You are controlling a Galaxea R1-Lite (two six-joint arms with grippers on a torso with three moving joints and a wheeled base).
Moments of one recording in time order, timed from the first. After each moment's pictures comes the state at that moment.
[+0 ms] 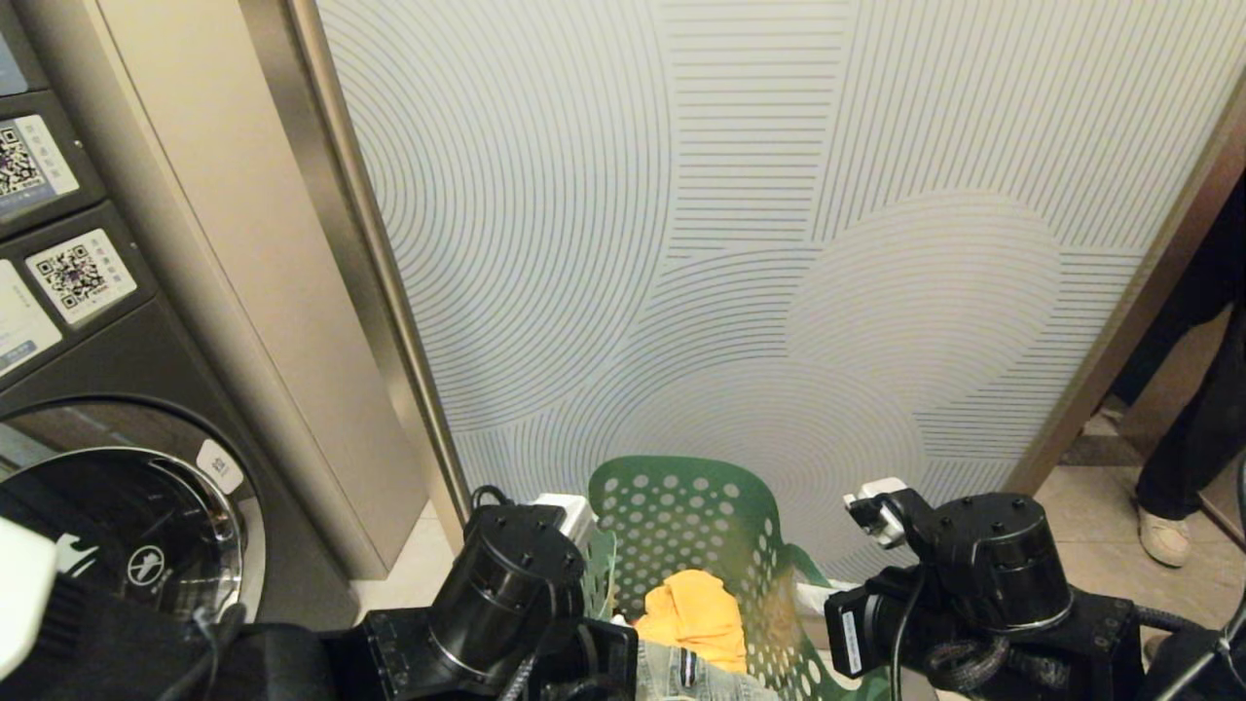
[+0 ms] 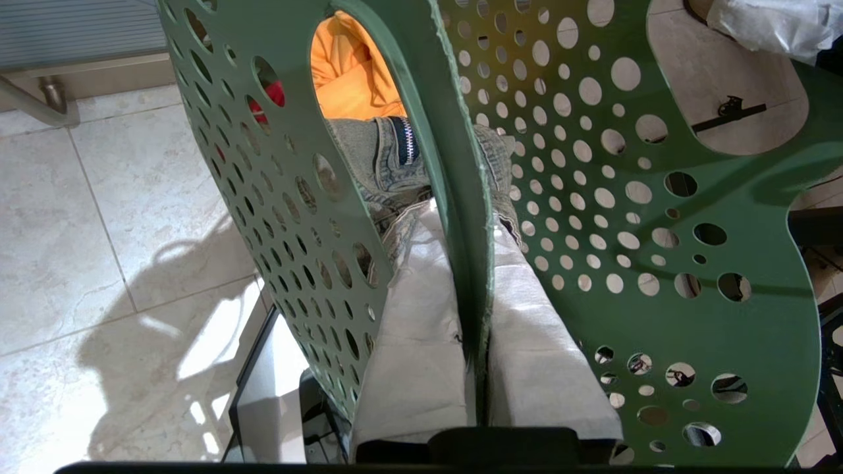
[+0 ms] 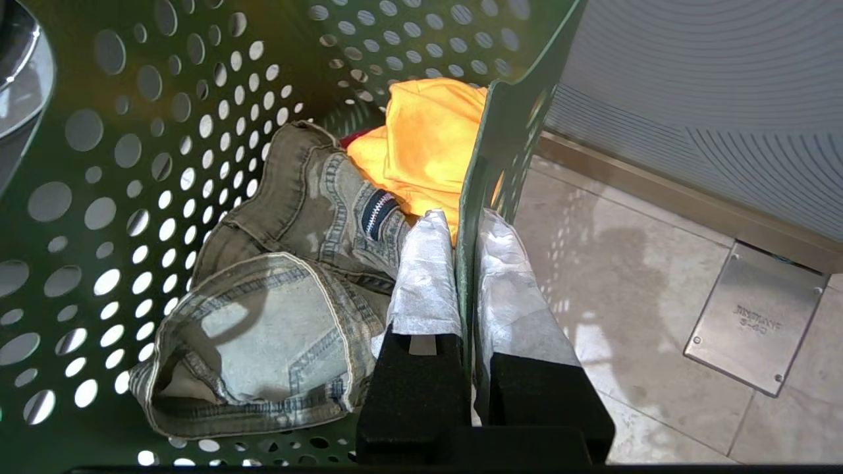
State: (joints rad) left arm -0.95 1.77 -0.63 -0.47 0.16 -0.51; right arm 0.60 1.78 -0.40 -0.83 -0.05 0.25
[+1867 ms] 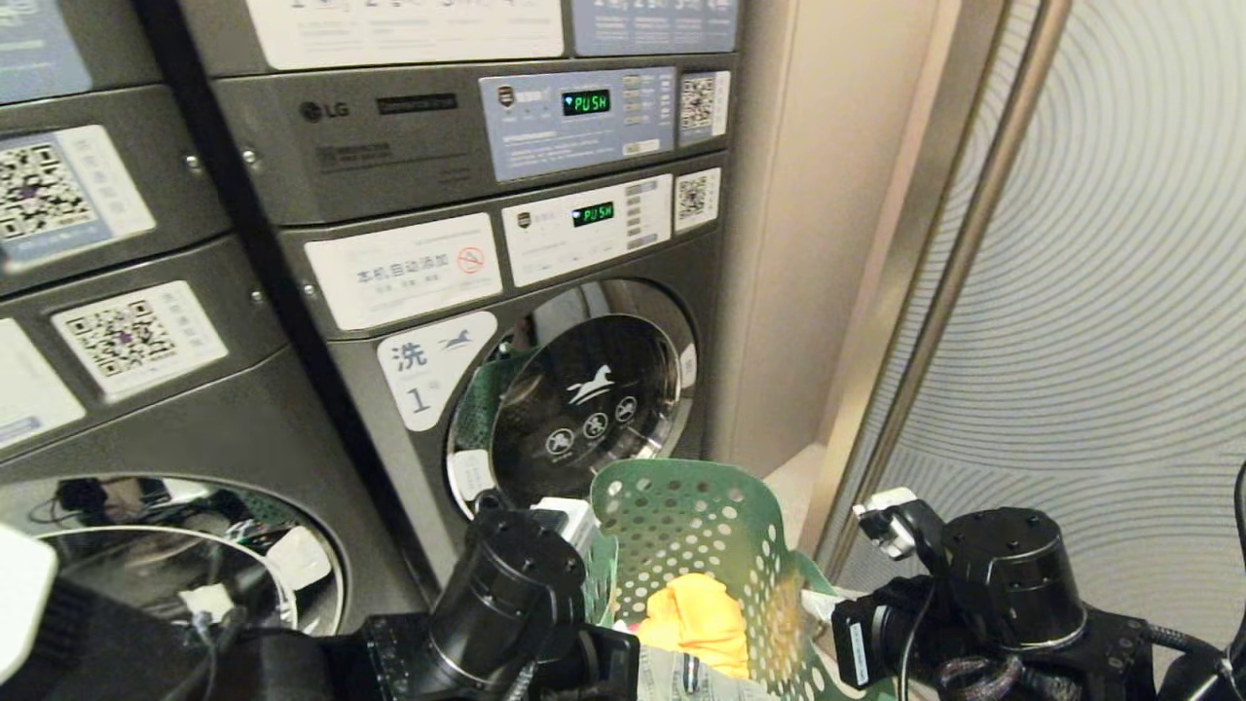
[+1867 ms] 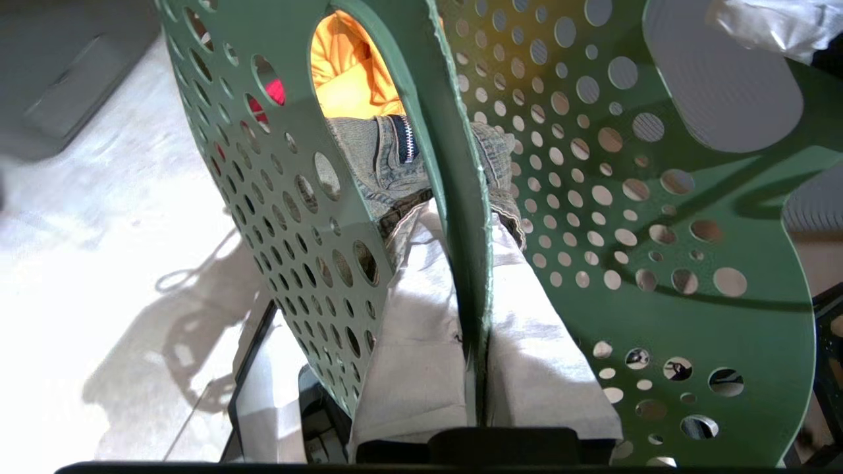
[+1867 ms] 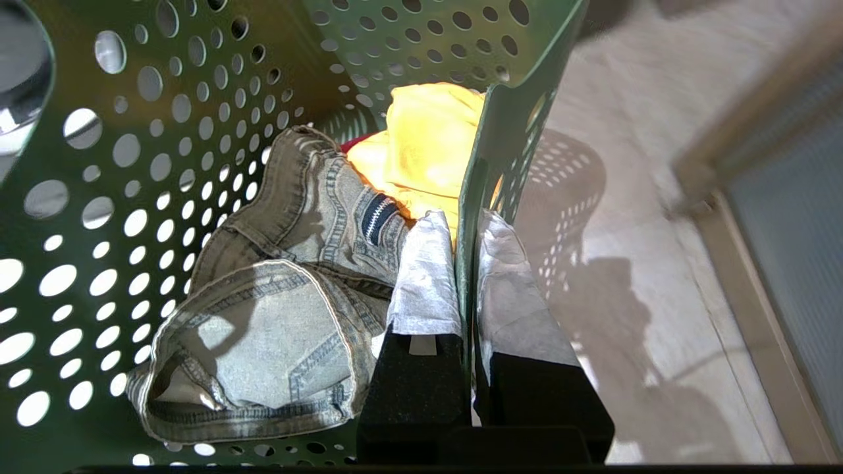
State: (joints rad) left arm -0.95 1.76 -0.63 -0.47 0.15 -0.51; right arm 0.60 1.79 -0.34 -0.91 -0.05 0.25
